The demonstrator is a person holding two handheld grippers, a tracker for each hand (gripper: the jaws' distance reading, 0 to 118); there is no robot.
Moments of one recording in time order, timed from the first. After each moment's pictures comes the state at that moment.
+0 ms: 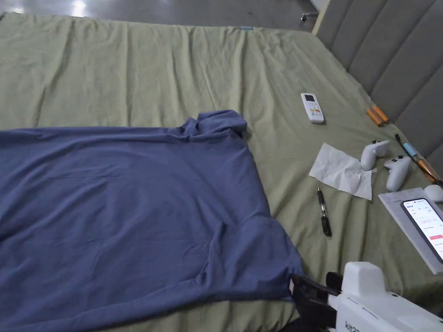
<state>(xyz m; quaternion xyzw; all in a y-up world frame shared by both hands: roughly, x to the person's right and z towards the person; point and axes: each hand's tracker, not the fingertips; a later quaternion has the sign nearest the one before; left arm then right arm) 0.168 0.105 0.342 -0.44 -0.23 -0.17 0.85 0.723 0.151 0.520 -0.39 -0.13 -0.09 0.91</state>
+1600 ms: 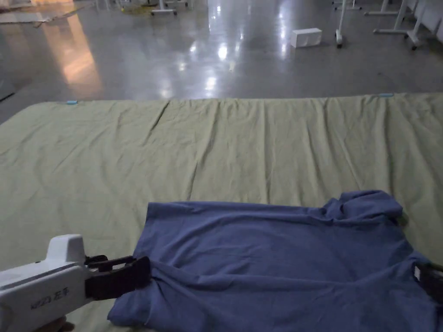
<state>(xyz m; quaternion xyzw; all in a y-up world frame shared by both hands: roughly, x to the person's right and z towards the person) 0.169 0.207 0.200 -0.31 -0.24 0.08 0.92 0.763 0.187 0.326 -0.31 -0.06 -0.04 0.95</state>
